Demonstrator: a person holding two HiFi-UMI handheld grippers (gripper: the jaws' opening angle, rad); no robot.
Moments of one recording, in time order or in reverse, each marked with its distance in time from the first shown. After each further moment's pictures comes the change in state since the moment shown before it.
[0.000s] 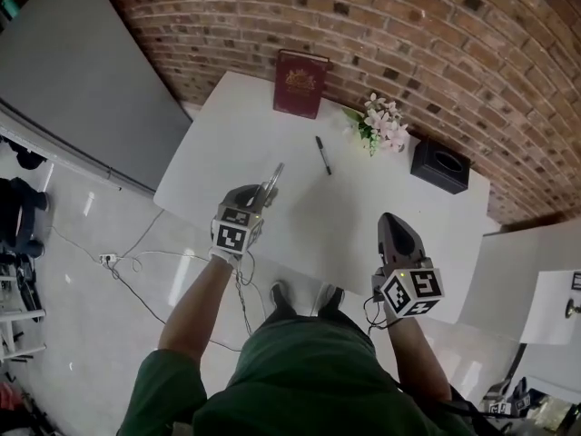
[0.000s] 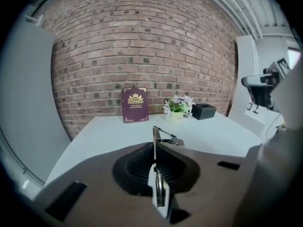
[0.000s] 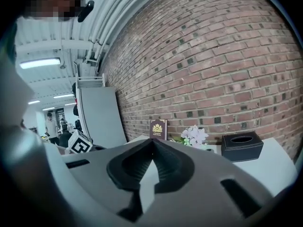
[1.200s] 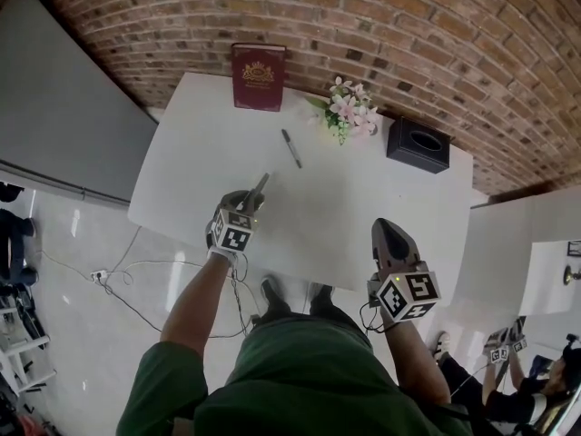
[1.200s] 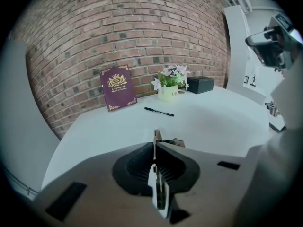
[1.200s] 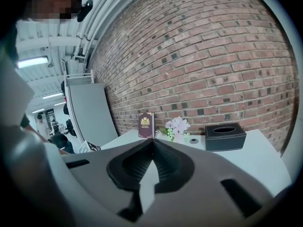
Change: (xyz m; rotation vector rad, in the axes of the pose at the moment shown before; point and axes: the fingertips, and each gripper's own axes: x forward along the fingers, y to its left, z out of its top) left arm 0.093 -0.027 -0.058 0.220 0.139 0.001; right arm -0.027 -0.052 -0.028 0.062 0.070 -0.104
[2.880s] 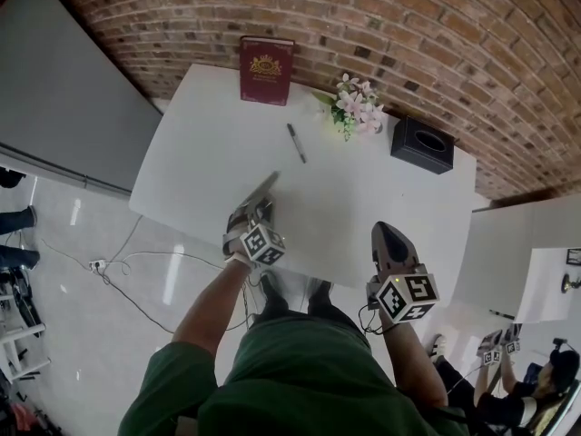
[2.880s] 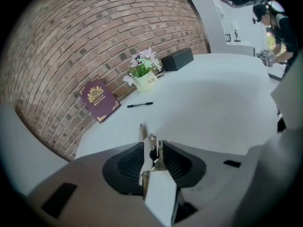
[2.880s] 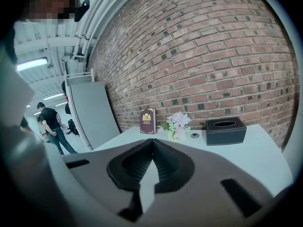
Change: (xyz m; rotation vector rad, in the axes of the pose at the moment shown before) left arm 0.016 -0.066 -0.034 0.382 0.093 0.100; right arm -0.007 0.005 -0.017 0.018 0.039 0.016
